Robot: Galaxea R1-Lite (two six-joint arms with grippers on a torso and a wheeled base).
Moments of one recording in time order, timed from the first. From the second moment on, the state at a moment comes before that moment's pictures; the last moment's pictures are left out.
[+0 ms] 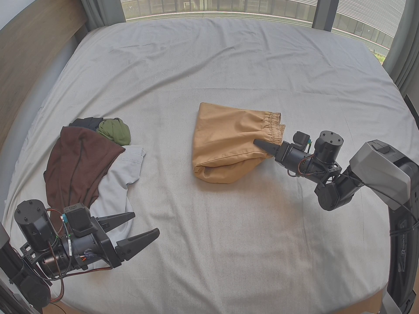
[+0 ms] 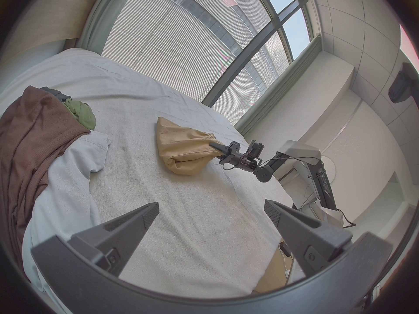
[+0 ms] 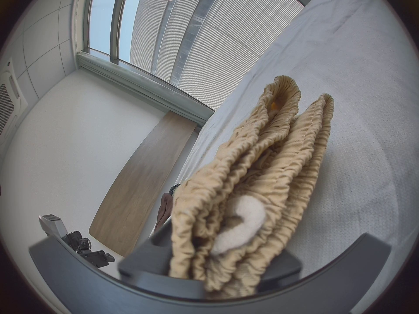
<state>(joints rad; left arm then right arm) -0.34 1.72 -0.02 -1.55 -0.48 -0.29 0.26 2.41 -1.23 -1.28 0.64 0.73</state>
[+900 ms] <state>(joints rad) -0.43 1.40 -0.02 -1.44 -0.47 -0.52 0.12 1.92 -0.43 -1.48 0.63 0.41</state>
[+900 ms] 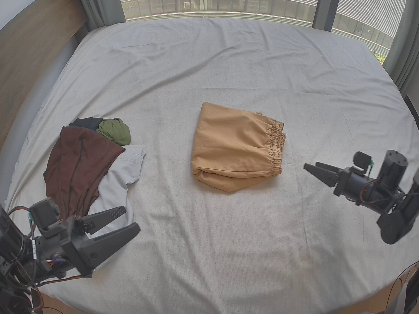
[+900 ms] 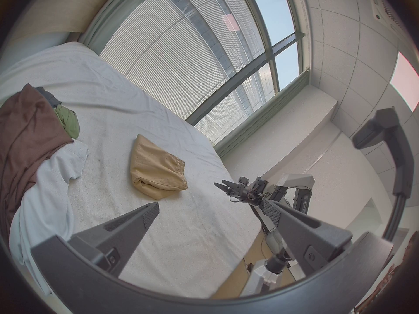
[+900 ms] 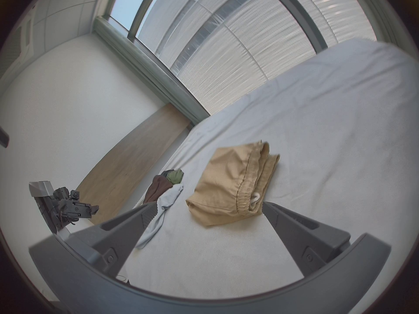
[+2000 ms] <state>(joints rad) -0.26 0.28 -0.02 -0.29 -0.39 -0.29 -0.01 0.31 -0.05 -0.36 0.55 0.30</state>
